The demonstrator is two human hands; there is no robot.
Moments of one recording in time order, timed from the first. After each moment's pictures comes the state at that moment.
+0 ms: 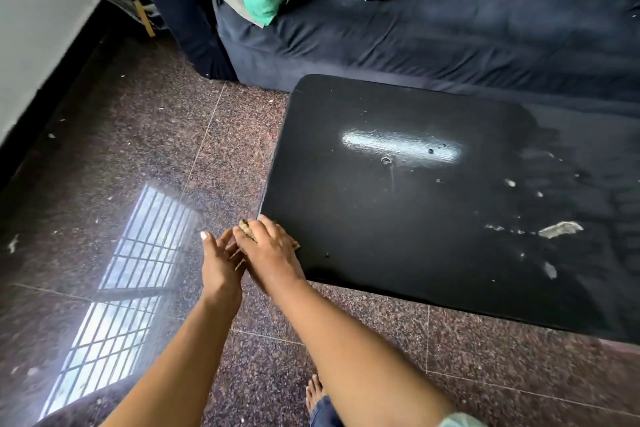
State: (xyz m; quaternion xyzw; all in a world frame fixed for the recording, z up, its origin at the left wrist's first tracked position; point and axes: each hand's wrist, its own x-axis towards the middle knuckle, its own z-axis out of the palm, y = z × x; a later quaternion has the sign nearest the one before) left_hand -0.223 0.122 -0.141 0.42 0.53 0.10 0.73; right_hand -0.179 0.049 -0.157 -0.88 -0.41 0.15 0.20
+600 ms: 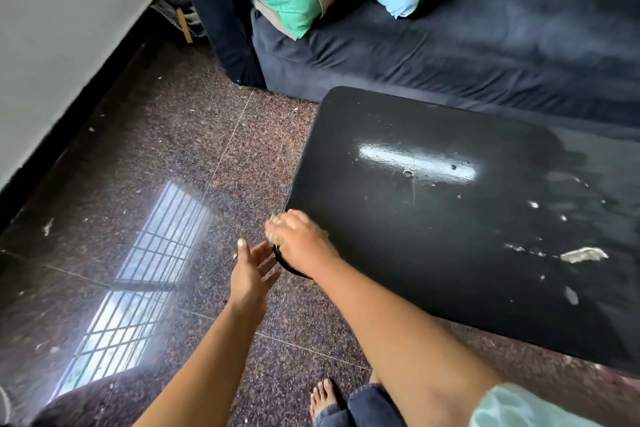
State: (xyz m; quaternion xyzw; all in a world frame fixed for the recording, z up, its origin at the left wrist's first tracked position) left_hand -0.239 0.109 -0.143 0.44 0.54 0.05 0.72; right_hand -0.141 0.038 -0.145 -0.83 -0.46 0.22 0.24
